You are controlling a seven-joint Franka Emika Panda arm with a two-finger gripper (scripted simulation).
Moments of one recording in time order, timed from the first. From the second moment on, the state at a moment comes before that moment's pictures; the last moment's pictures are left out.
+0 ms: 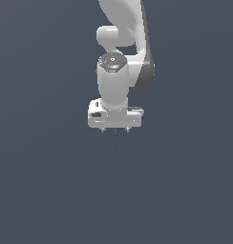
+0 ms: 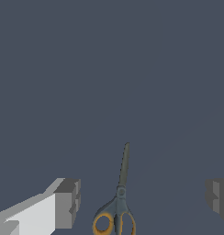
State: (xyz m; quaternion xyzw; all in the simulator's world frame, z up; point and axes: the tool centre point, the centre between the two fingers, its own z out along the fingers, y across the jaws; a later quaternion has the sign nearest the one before) arm 0.005 -0.005 0.178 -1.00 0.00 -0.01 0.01
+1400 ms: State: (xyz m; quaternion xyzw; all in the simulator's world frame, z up) arm -0.023 -0.015 0.136 -1.00 0.06 -0.01 0.00
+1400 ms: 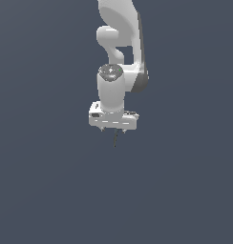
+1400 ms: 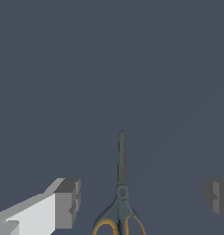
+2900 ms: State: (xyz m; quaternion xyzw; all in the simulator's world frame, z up) arm -0.099 -0.011 0.033 -0.98 0.18 0.00 0.00
